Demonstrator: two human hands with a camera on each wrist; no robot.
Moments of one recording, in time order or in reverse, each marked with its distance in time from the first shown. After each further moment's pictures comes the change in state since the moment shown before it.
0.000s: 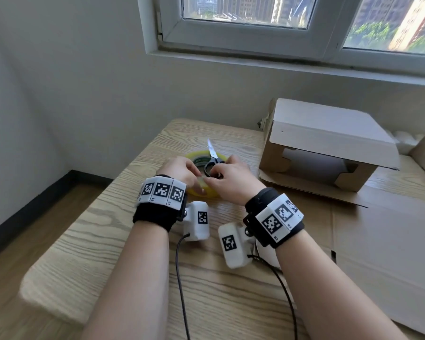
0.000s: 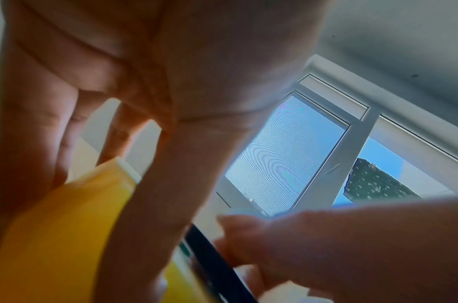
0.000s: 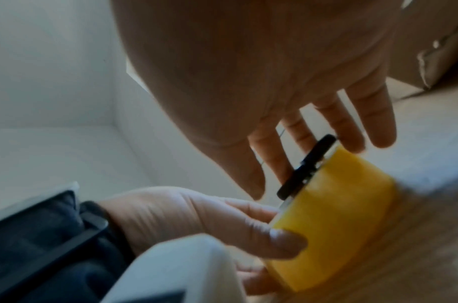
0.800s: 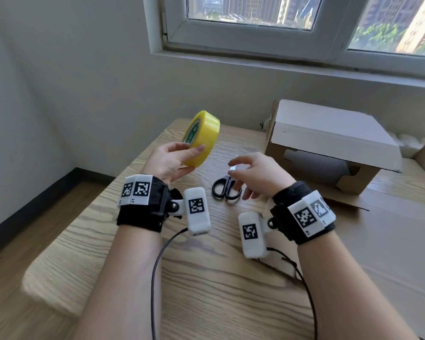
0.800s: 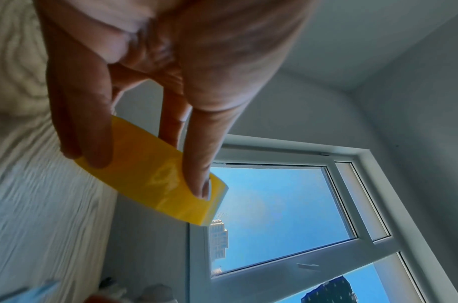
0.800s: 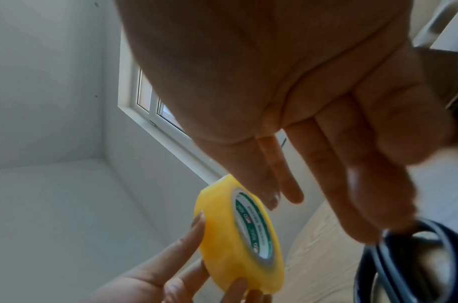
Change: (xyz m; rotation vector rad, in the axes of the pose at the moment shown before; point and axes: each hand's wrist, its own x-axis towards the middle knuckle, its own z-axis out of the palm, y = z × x) left_hand -0.014 0.004 -0.013 -1.029 0.065 0.044; right_hand -0.010 0.025 -0.034 0.341 -0.006 0.085
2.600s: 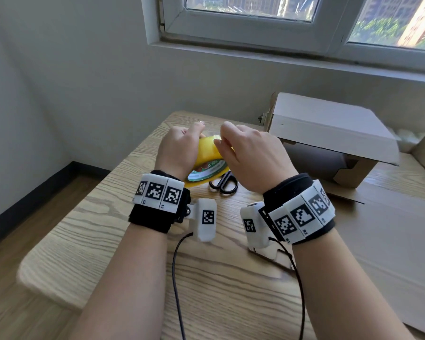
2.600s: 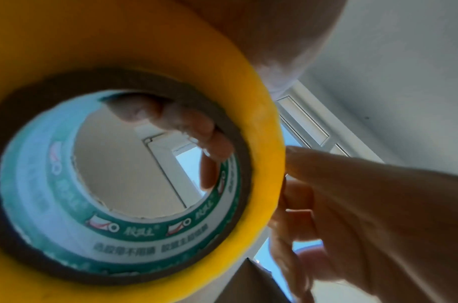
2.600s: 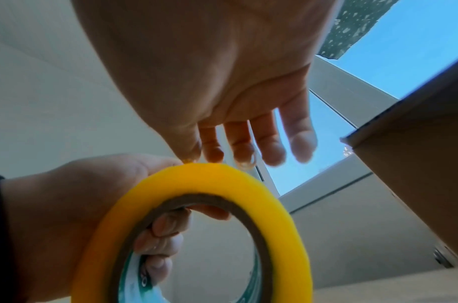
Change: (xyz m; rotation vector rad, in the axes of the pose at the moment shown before) left_hand -0.016 0.009 0.030 0.376 0.103 0.321; right_hand -0.022 -0.025 0.000 -0.657 0.437 -0.588
